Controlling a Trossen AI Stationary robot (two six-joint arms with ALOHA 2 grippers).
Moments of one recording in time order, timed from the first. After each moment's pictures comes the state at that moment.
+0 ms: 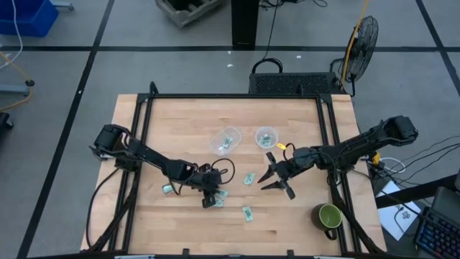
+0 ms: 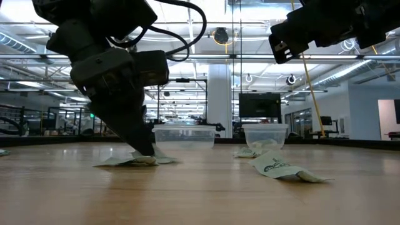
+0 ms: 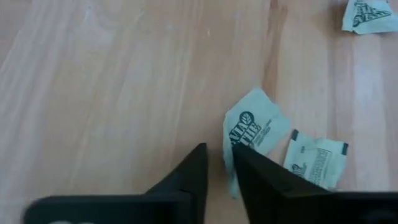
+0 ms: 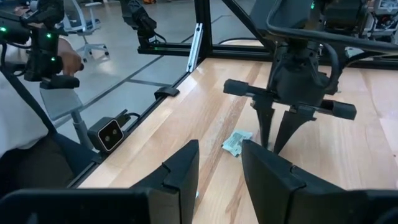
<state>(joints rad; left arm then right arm) -0.30 1.79 0.83 0.00 -0.04 -0.51 0.22 1.22 0.44 0.53 -0.23 0.06</state>
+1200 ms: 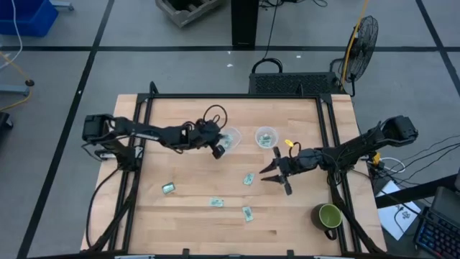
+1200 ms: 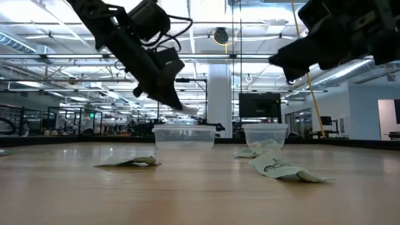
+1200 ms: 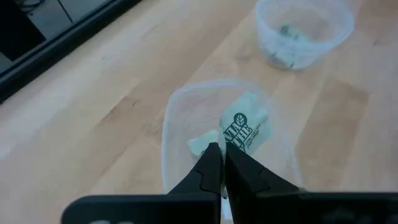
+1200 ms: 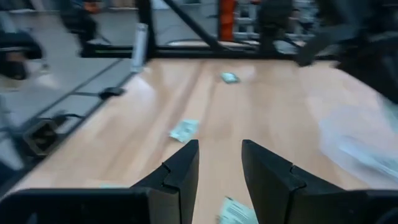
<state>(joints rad) 0.12 1.59 0.84 0.02 -0.31 -0.32 0.22 1.21 0.28 0.71 0.00 0.08</state>
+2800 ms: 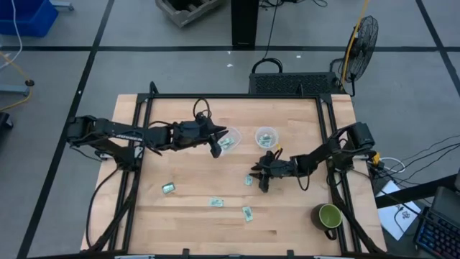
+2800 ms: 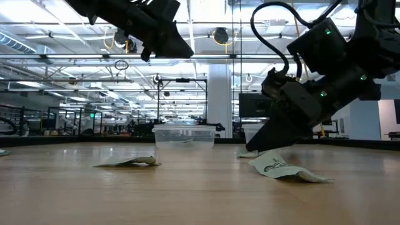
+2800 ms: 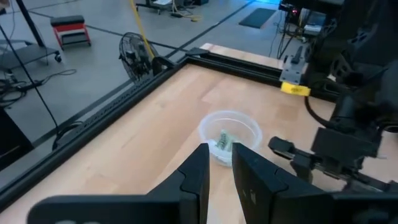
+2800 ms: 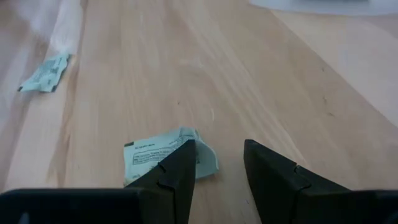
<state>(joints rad) 0.05 1.39 0.84 0.21 -0.34 -0.19 0.18 1.79 0.42 0.74 0.23 0.48</state>
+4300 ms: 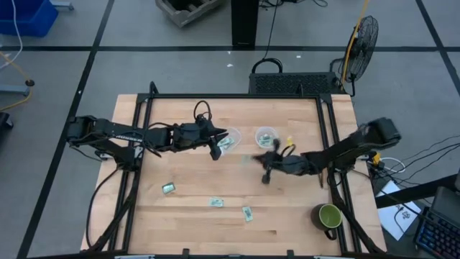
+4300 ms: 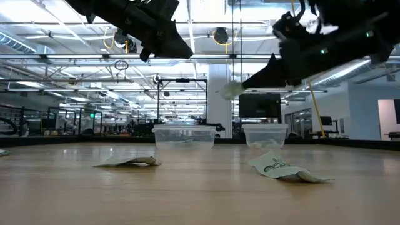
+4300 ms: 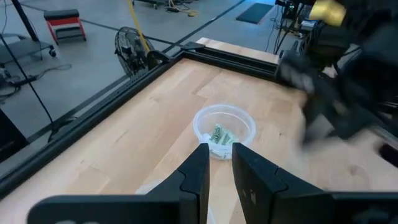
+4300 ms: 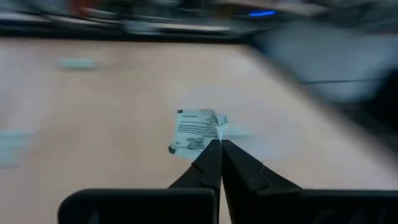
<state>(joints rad) 0.03 1.39 0.84 0.19 -0.34 -0.21 0.23 1.45 0.42 0.68 0.60 0.07</state>
